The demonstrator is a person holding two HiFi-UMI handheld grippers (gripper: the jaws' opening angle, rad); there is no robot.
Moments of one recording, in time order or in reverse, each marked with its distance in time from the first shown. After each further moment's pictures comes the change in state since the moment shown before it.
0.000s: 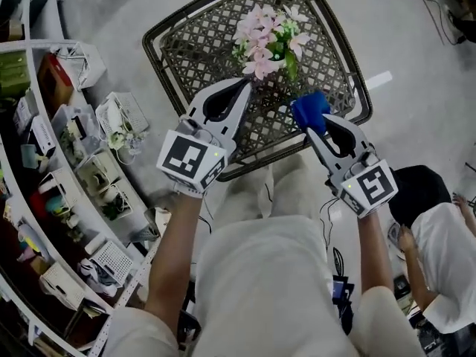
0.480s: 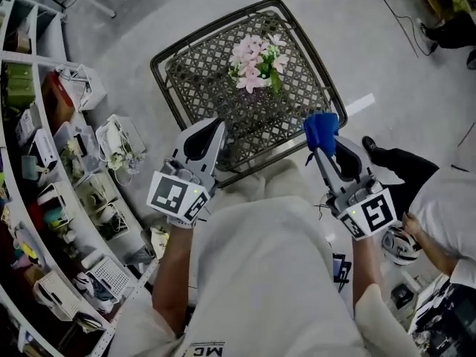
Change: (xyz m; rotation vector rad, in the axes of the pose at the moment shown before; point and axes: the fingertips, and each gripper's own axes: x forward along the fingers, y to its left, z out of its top) left arm -0.105 -0.040 0.059 -0.006 -0.113 0.043; right arm -0.100 0.054 0.089 -0.079 -0.180 -0.161
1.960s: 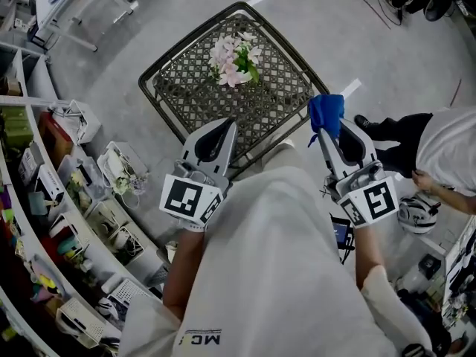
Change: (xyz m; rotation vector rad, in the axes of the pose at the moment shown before) left arm -0.012 -0.074 0.027 0.078 -0.014 -0.161; right arm -0.065 0.020 0.036 -0.034 -0.121 -0.261
